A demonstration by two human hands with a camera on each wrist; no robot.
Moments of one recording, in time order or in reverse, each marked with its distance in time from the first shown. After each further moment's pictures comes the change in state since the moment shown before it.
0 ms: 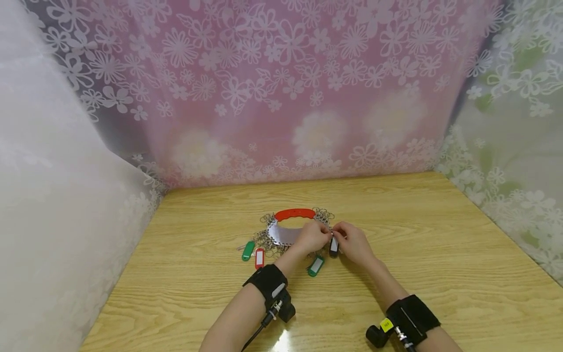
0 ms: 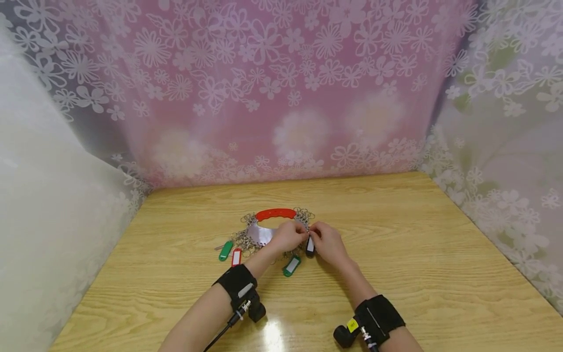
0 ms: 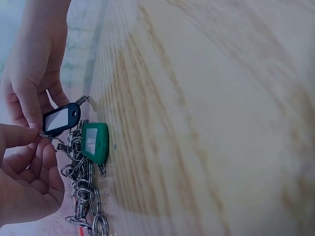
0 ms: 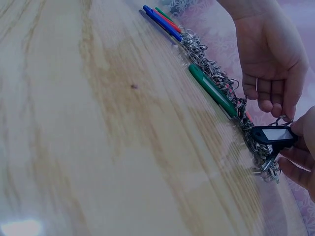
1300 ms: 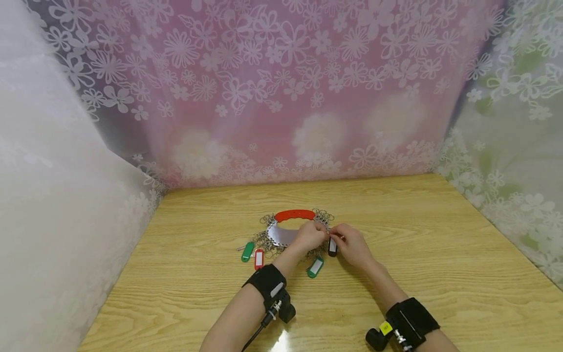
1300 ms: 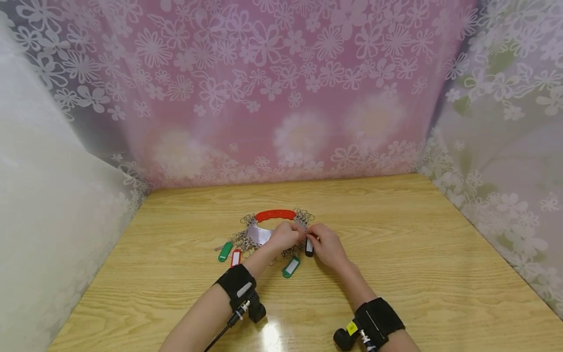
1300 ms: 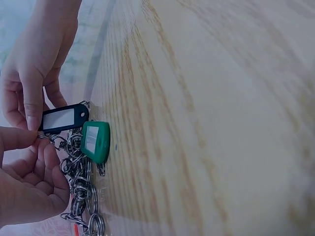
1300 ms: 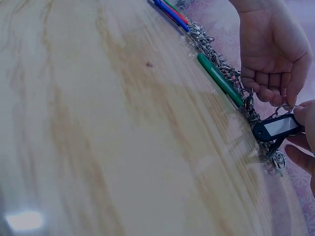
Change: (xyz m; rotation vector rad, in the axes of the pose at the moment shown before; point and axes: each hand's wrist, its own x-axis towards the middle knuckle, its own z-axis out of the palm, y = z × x) left_hand 0.001 -0.005 -0.002 -0.222 0.037 -0.065; right_hand -0.001 0.008 0.005 -0.022 0.083 -0.270
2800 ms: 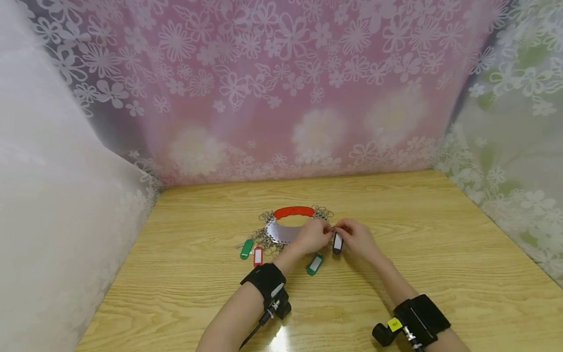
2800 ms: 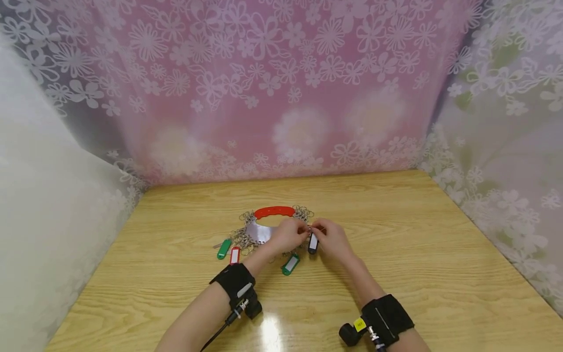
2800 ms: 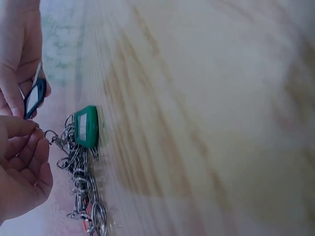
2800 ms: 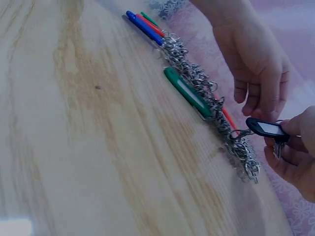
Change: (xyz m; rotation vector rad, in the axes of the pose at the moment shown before) left_hand 0.005 0.003 0.004 0.453 -0.059 0.221; right_hand 0.007 -0.009 -0.023 0.104 -0.151 0.329
